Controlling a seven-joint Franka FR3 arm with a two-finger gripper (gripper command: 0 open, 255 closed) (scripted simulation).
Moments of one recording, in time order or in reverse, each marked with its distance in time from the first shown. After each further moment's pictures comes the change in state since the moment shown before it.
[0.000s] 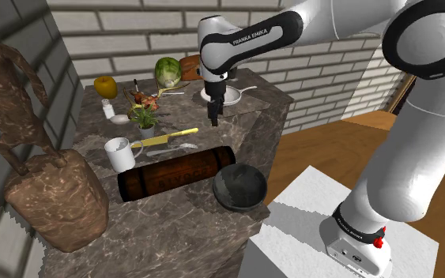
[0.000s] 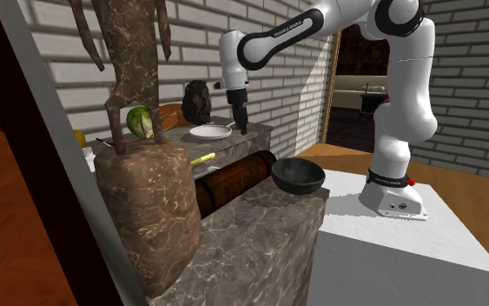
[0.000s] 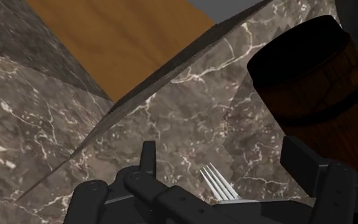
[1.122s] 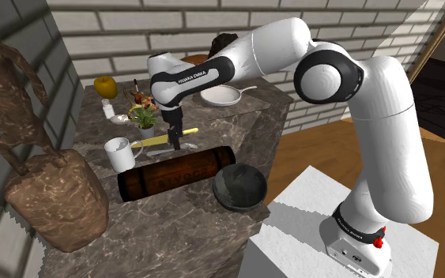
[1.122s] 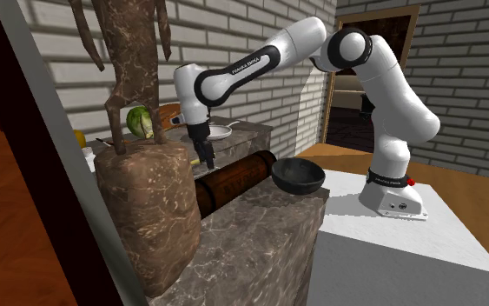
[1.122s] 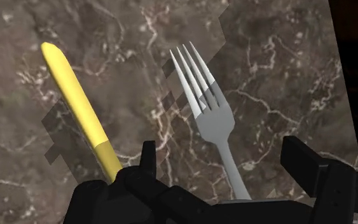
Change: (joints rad) arm 0.097 0.500 0.081 0.476 -0.028 -0.010 -0.095
